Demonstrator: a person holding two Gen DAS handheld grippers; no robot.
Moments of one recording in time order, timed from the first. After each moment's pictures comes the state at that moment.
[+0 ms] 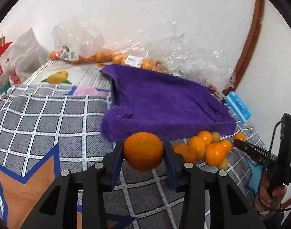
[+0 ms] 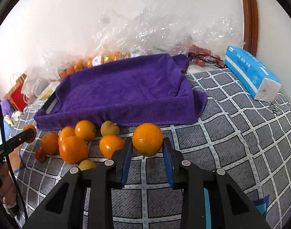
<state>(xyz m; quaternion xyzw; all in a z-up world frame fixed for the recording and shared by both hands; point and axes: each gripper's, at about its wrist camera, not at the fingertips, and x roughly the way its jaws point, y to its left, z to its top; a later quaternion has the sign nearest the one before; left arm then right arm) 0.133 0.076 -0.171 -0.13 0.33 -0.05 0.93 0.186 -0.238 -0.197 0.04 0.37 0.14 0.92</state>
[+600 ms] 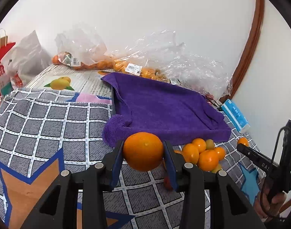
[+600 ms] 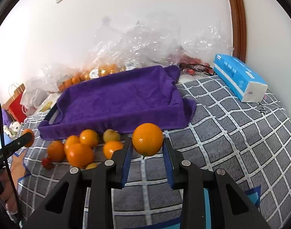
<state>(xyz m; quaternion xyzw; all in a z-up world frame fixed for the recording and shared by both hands) 0.125 0.086 -0.158 -0.15 0.32 -0.05 0.94 0.166 -0.240 -0.178 0.06 0.34 0.12 0.93</state>
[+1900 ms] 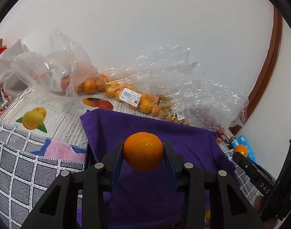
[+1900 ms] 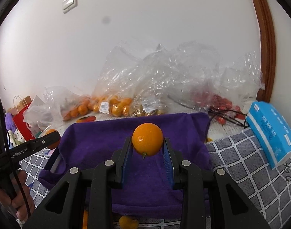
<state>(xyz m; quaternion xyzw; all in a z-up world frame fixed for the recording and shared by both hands) 0.250 0.068 -0.134 -0.17 0.28 -0.02 0.94 0.274 -0.200 -0.144 0.05 0.28 0.16 0.95</state>
